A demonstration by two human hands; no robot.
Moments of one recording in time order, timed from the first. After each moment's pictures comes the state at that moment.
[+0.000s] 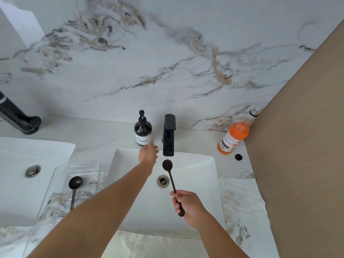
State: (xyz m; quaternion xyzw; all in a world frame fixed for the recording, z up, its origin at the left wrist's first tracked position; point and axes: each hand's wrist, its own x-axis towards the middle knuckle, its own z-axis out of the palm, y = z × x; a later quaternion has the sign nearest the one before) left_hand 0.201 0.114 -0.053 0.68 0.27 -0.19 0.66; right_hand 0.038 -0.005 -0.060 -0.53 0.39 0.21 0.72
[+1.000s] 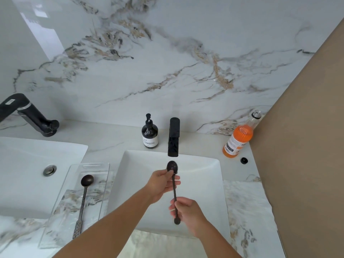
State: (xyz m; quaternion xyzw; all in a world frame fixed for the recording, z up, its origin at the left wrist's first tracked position) left_hand 0.110 0.122 -0.055 0.57 0.16 -0.33 0.73; right_hand 0.012 0.002 -0.078 -0.63 0.28 0.21 0.69
